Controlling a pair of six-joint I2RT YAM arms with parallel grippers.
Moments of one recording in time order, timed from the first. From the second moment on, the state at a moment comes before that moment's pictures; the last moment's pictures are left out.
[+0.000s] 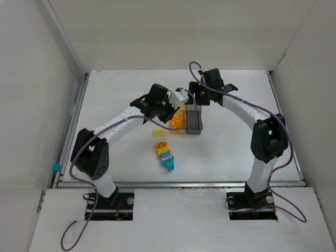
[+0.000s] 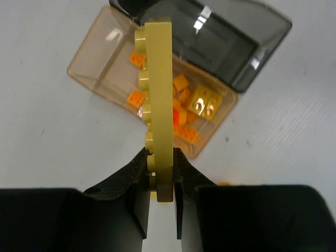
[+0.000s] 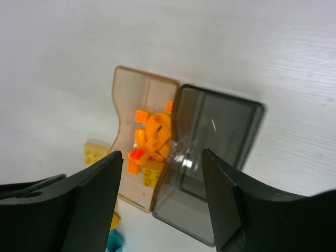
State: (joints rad) left arm -0.61 1.62 1.27 -0.45 0.22 0.37; right arm 0.42 1.88 1.56 -0.47 -0.21 0.41
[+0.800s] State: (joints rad) left arm -0.61 1.90 1.46 -0.47 0.32 -0.05; right arm 0.32 1.78 1.56 -0.52 -0.10 0.36
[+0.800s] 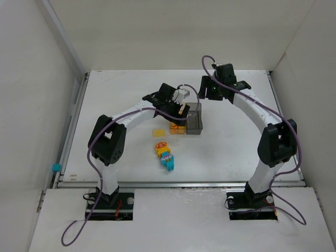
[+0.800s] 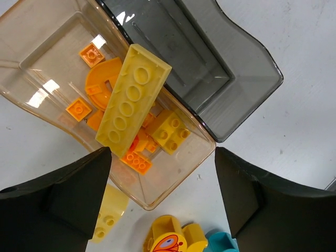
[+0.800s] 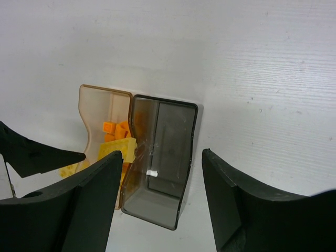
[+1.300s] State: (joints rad) left arm -0.39 1.48 1.35 -0.51 -0.16 0.03; right arm 0.32 1.72 1.56 -0.53 -0.10 0.30
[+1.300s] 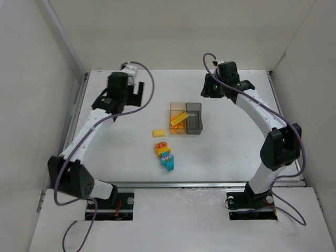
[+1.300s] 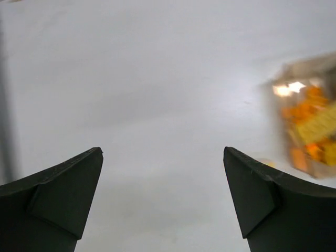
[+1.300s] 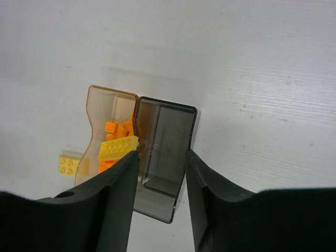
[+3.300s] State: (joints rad) left arm 0.38 1.20 0.63 -0.23 -0.57 0.19; right arm 0.51 2.04 1.63 -0.59 -0.08 0.33
